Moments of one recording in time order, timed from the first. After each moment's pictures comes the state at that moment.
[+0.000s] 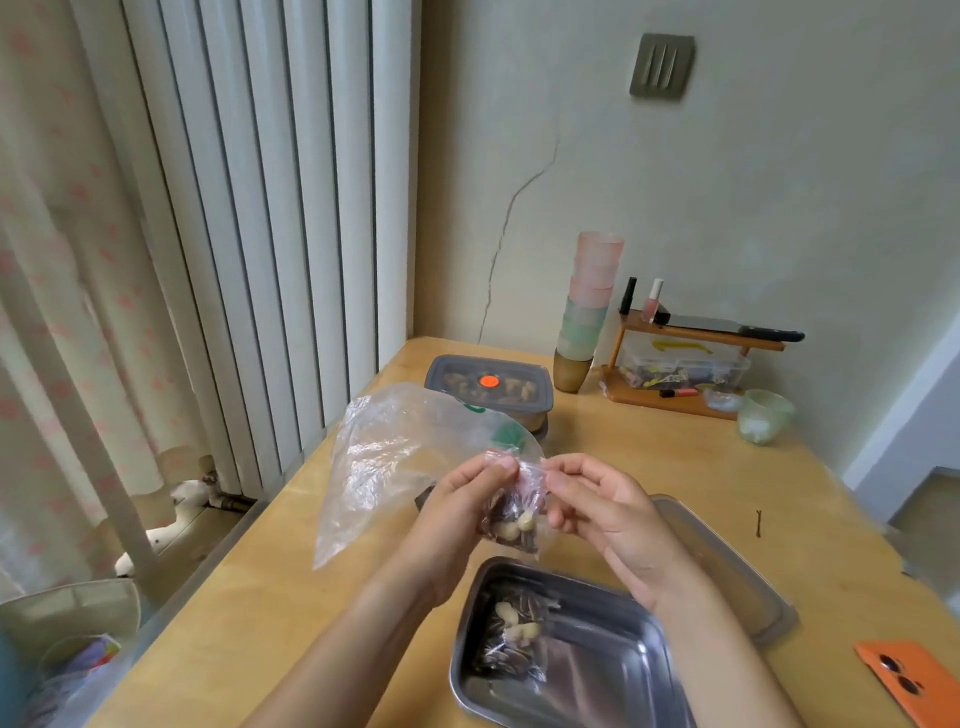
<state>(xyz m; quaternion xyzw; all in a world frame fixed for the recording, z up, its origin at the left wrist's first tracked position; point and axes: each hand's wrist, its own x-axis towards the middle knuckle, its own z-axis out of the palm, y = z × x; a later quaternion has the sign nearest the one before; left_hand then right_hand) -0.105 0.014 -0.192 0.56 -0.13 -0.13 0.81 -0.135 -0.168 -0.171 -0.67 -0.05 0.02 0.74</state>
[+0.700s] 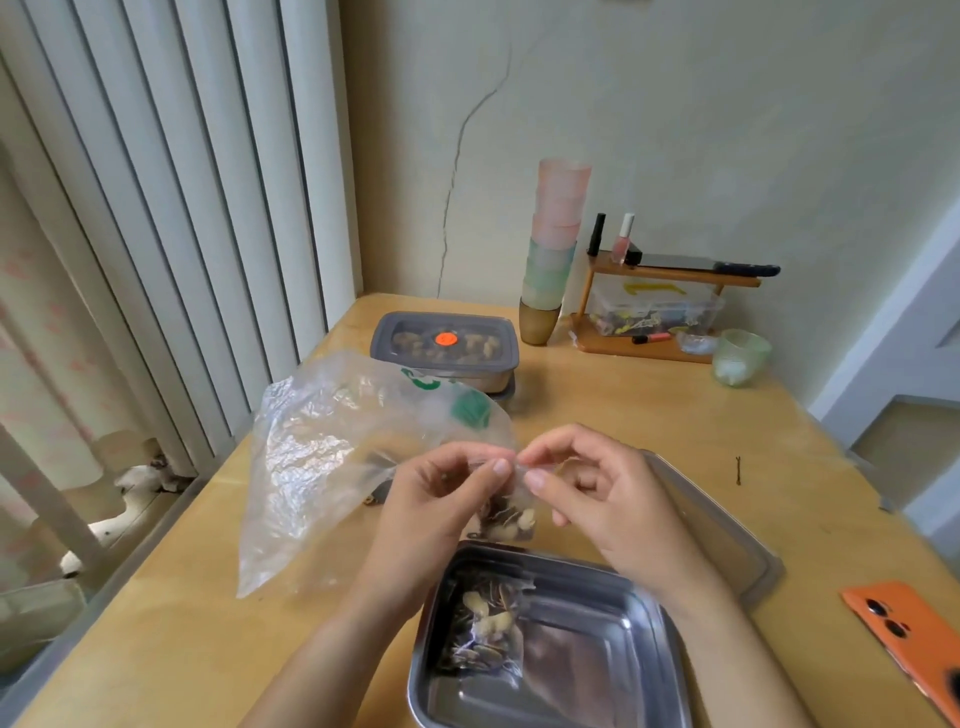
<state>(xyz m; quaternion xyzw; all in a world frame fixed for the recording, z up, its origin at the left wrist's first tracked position) -0.101 -0.001 -0.215 0.60 -0.19 -0.03 0.77 -0.145 -0.183 -0.179 -0.79 -0.11 -0.10 0.59</state>
